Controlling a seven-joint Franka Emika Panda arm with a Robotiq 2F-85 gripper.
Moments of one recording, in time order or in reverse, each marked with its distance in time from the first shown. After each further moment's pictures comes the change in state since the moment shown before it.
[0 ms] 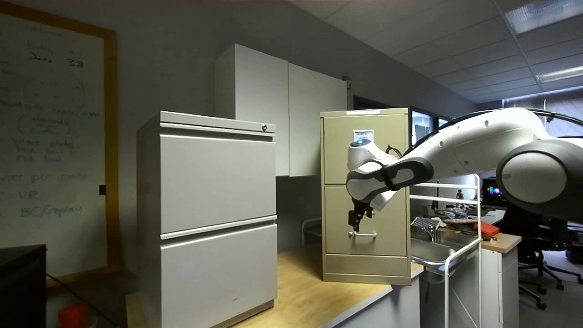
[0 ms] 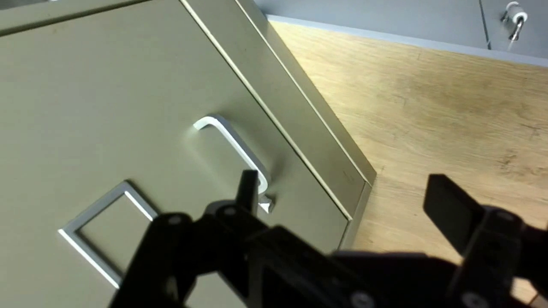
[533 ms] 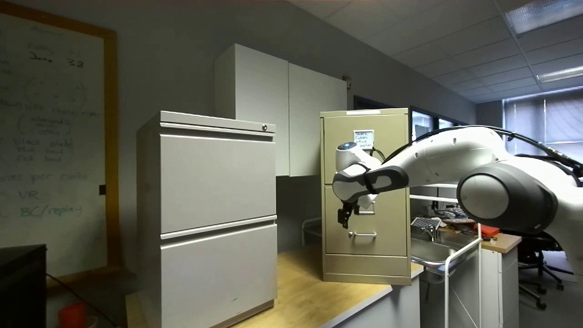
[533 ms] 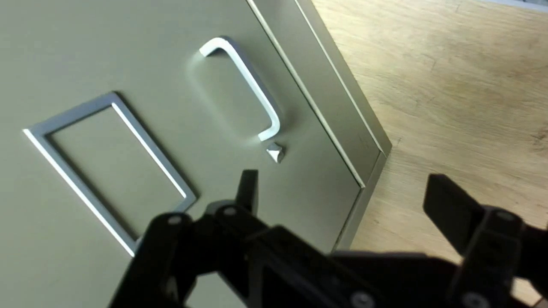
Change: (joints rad) arm 0.009 0.204 0.000 0.266 0.007 -0.035 -0.079
